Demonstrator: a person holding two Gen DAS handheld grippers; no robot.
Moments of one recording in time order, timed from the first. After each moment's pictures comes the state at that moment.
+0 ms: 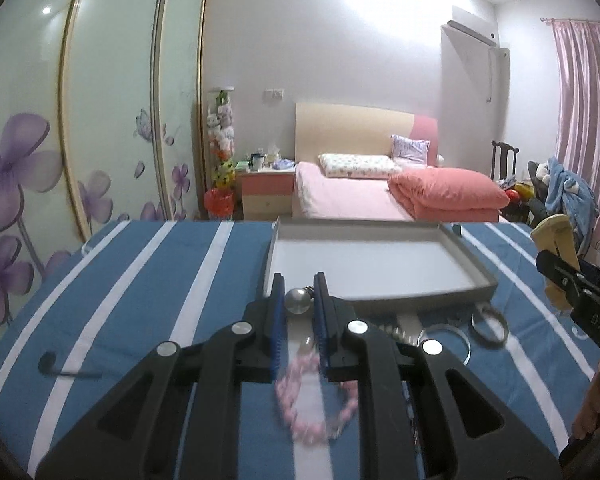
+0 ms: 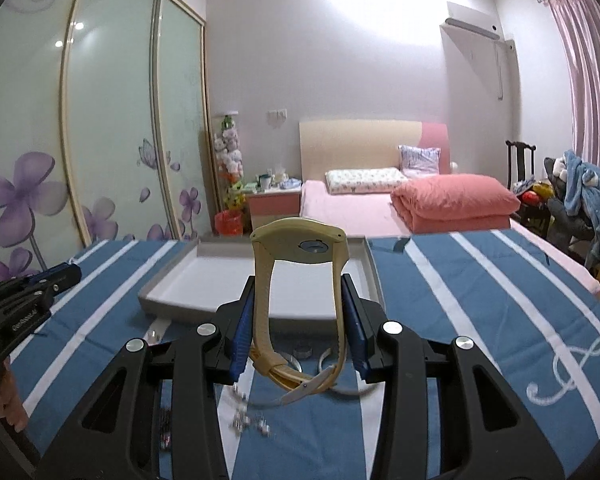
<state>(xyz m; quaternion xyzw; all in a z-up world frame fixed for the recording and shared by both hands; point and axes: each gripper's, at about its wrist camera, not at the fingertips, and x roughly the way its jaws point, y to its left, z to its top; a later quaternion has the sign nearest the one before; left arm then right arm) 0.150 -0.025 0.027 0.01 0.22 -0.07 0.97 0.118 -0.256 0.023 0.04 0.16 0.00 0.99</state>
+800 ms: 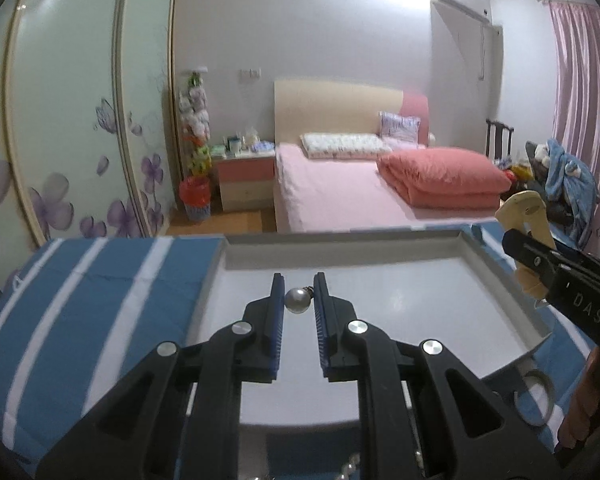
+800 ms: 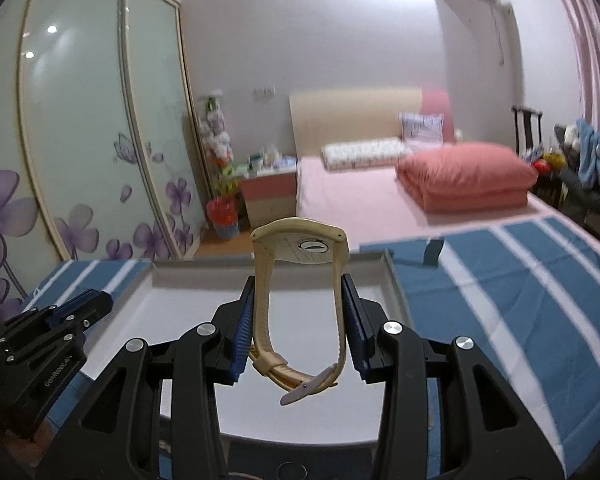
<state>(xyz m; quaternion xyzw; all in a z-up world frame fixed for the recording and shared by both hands) 0.310 -0.086 -0.010 0.03 0.27 -0.10 0.96 0.253 -0.281 -0.005 0.09 0.23 0.00 0.97</state>
